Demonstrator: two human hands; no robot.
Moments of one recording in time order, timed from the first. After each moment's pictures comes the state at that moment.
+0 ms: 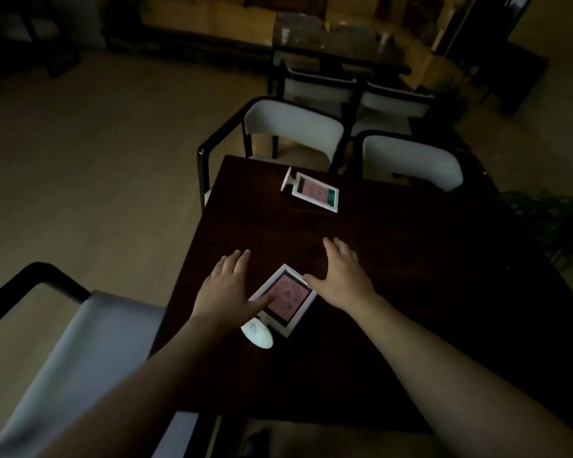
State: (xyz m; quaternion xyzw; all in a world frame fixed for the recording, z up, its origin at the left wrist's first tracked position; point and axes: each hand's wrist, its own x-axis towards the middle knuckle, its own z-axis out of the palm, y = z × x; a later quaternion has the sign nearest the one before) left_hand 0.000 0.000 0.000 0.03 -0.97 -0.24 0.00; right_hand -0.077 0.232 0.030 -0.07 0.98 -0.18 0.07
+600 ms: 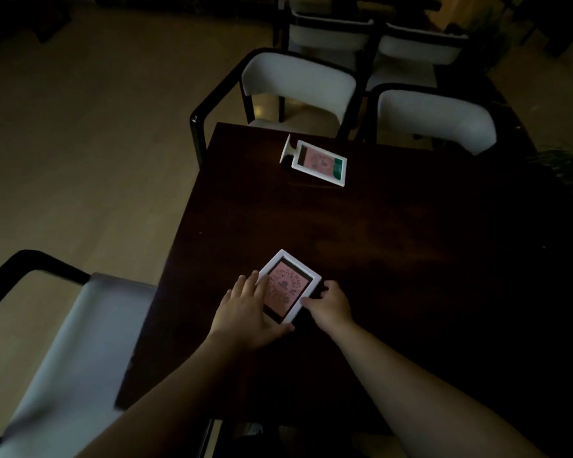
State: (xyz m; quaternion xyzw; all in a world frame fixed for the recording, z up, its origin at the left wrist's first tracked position) left_hand -0.016 0.050 -0.072 0.00 -0.98 -0.16 -0.16; right_hand -0.071 0.230 -0.083 0.24 0.84 -0.44 0.22
